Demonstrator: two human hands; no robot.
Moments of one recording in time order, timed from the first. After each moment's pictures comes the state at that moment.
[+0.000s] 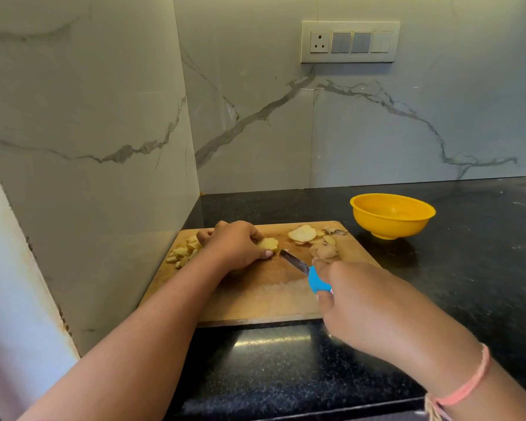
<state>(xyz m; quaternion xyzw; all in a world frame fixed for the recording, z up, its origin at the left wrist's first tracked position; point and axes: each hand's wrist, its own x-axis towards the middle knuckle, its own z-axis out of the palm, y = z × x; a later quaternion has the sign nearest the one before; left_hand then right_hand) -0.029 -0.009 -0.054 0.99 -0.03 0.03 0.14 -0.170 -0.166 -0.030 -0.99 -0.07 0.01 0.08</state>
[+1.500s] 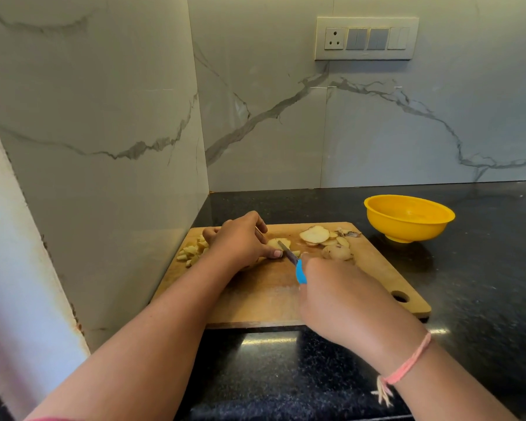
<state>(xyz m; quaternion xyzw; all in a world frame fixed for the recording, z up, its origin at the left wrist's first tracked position) -0.017 0.001 -0.060 0.96 -0.03 0.05 0.26 -0.139 -0.136 -0.040 -0.99 -0.07 0.01 0.08</state>
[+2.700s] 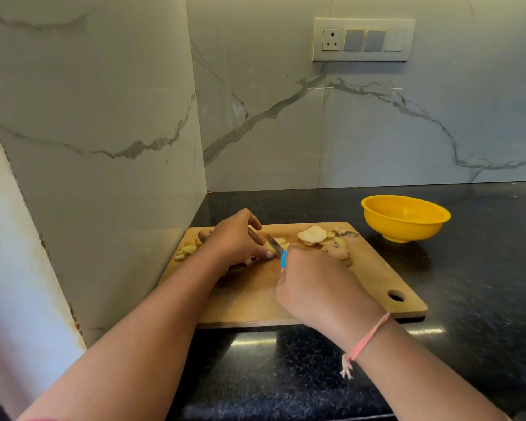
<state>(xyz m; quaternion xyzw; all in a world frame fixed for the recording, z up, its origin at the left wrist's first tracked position) -0.016 0.009 -0.059 0.95 -0.03 0.03 0.30 -0.120 -0.122 -0.047 -0.99 -0.07 -0.04 0.12</state>
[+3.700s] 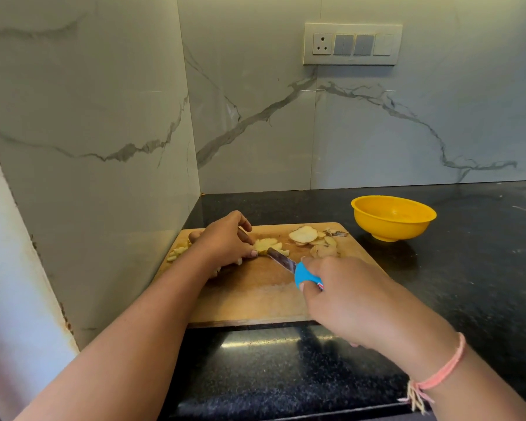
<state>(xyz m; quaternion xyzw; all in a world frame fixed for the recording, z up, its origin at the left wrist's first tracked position) -0.017 0.012 -0.058 0.96 -0.04 0.03 0.29 -0.162 -0.158 -0.031 -0.99 -0.06 0.00 0.14</state>
